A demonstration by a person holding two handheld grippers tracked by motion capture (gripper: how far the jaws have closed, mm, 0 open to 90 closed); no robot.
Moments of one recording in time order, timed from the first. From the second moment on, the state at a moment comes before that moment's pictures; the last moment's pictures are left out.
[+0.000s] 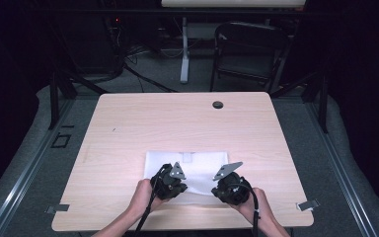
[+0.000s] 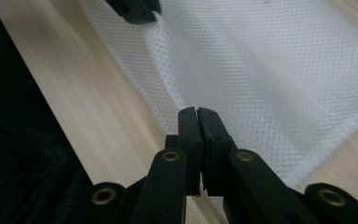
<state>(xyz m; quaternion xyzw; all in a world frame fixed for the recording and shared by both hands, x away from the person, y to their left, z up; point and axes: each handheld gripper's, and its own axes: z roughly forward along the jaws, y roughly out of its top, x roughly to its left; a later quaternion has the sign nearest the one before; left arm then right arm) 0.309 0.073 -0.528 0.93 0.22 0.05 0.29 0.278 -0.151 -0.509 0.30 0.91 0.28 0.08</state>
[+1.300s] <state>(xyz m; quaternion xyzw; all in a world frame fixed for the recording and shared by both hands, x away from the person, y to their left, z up) 0.308 0.078 -0.521 0.91 0.25 0.05 0.32 0.287 -0.121 -0.557 0.27 0.94 0.22 0.07</state>
